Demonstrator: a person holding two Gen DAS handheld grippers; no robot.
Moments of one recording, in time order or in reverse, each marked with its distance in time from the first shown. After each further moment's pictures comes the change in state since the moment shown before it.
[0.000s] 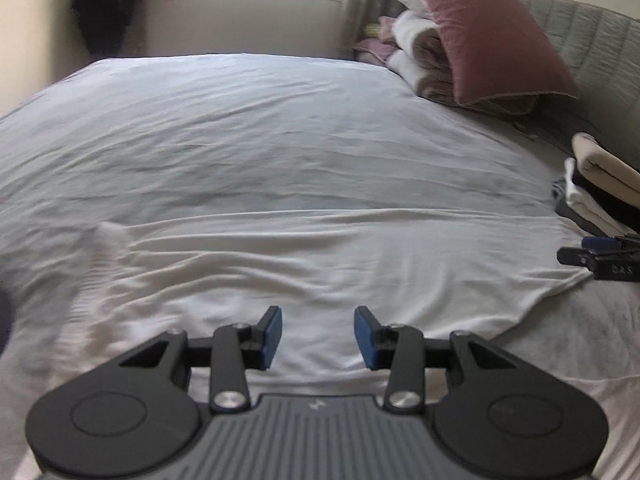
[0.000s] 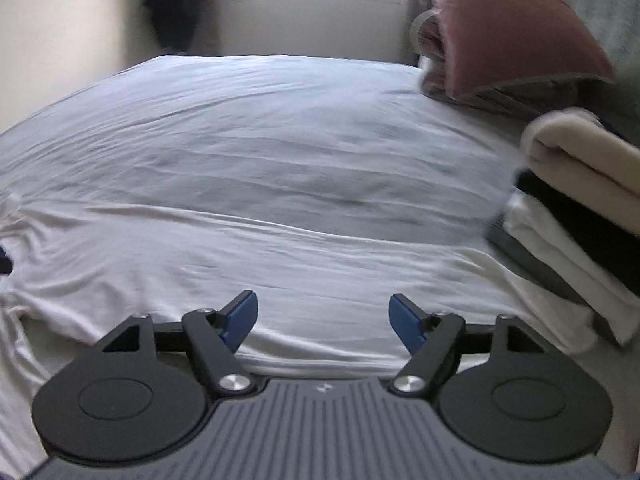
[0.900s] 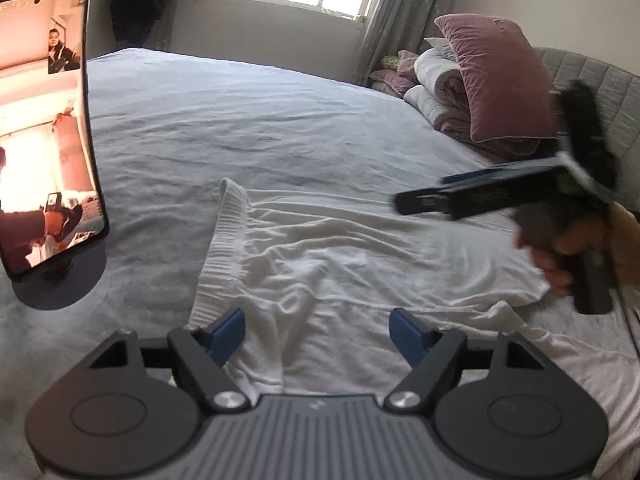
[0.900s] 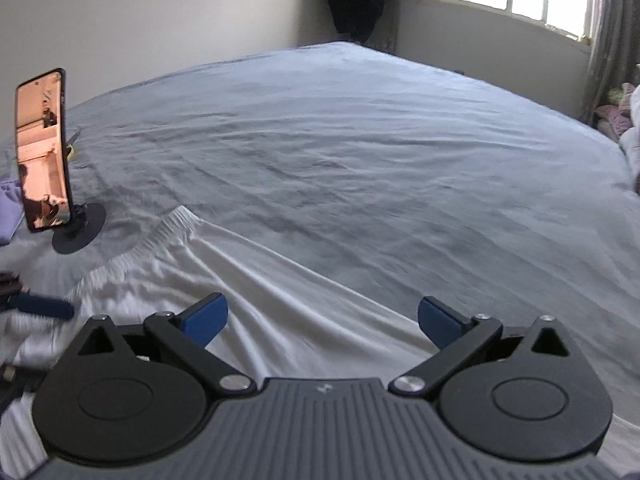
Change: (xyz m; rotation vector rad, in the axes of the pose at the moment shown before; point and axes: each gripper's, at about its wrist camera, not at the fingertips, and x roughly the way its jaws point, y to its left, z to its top) left arm -0.039 0.095 -0.043 -0.109 -0.073 -0.090; right arm 0.084 0.213 0.093 -0.262 0.018 0.372
